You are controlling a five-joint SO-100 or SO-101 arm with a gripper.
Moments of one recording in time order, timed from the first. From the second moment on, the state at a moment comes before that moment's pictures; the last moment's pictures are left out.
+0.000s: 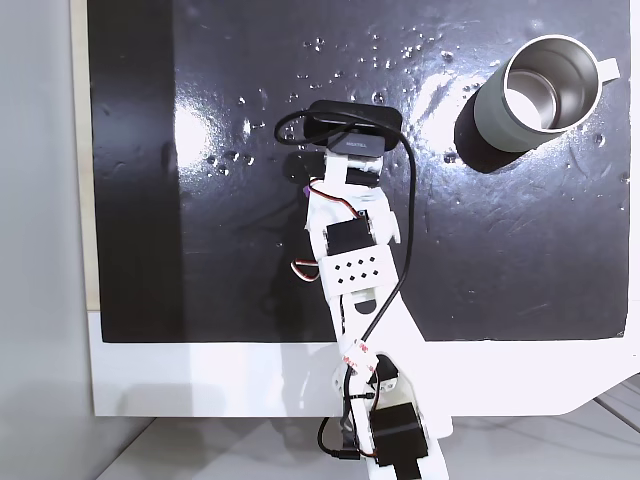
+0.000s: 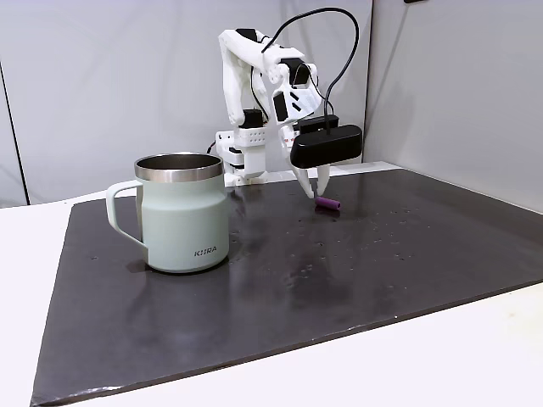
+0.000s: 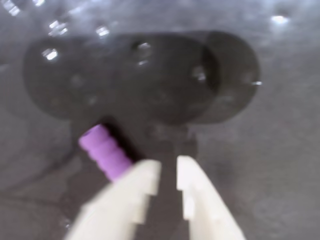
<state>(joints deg) -17.3 110.0 128.7 47.7 -69.1</state>
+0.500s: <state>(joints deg) -21.8 103.7 128.7 47.7 -75.7</state>
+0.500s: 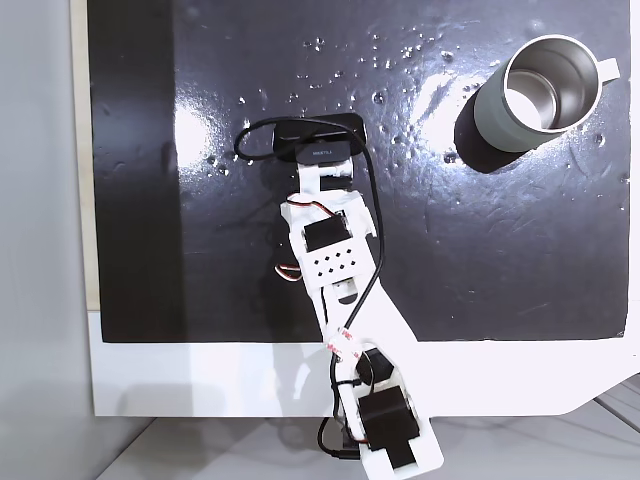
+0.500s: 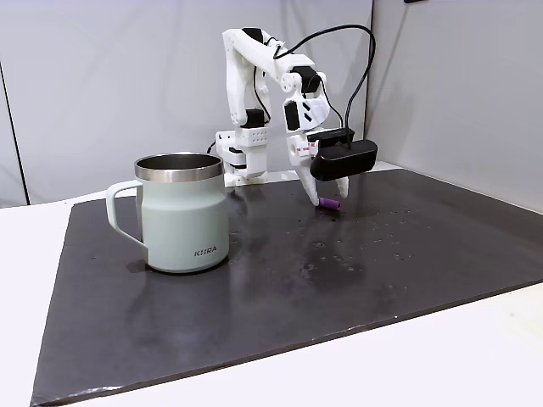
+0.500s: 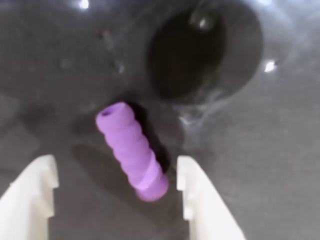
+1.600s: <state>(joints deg) -10.8 124.0 120.3 69.5 -75.8</state>
